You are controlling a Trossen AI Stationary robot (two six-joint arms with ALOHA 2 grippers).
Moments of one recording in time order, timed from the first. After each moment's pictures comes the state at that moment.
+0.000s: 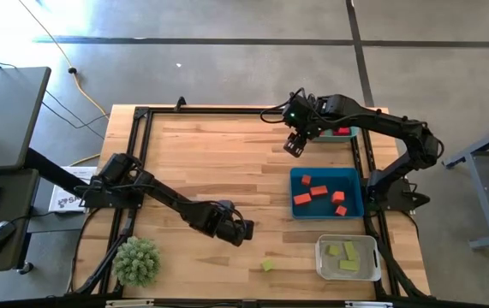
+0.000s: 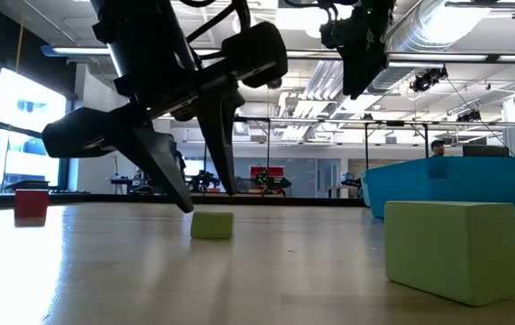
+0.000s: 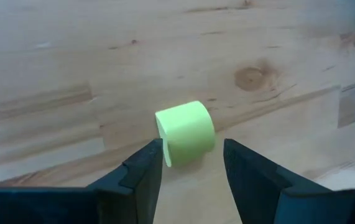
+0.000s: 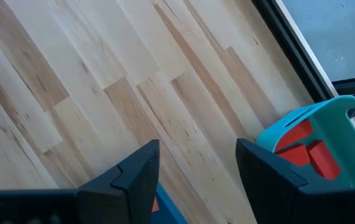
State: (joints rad) left arm -0.28 1.95 1.26 -0.51 -0.25 -1.78; right arm -0.35 1.52 1.51 -1.19 0.15 0.18
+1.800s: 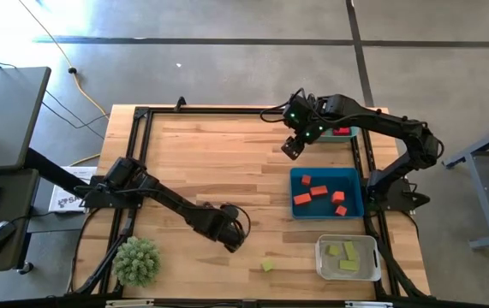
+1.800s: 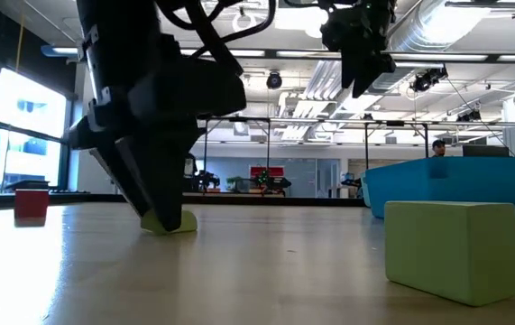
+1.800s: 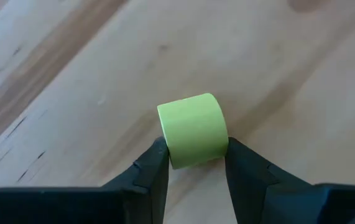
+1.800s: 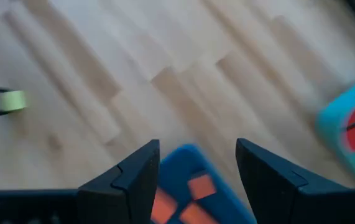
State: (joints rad) left arm -0.30 2.01 1.32 -0.76 -0.24 -1.19; right arm -0.35 1.52 1.51 -1.20 -0.03 0.34
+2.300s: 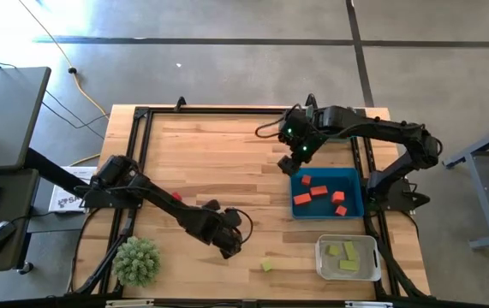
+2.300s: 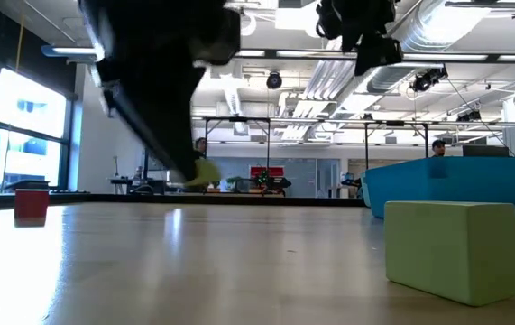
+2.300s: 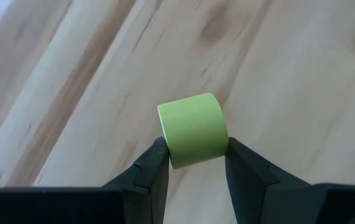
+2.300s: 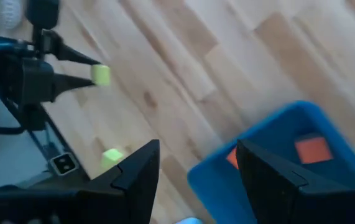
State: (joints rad) left arm -0.34 1.94 1.34 -0.73 -0.34 -0.91; right arm -0.22 1.52 1.51 -1.19 -0.31 0.55
